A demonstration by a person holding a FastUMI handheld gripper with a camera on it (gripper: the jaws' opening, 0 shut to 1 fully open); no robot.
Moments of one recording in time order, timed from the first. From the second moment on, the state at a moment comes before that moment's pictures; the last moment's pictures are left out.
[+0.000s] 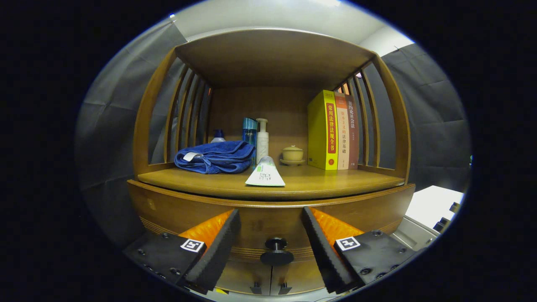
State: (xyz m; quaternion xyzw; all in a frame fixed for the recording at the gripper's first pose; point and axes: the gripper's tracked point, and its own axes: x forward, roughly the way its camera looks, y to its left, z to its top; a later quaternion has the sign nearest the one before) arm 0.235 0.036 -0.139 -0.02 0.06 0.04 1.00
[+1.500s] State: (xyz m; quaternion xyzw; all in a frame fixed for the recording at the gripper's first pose) arm 0.038 -0.038 0.021 0.03 0.03 0.03 1.00
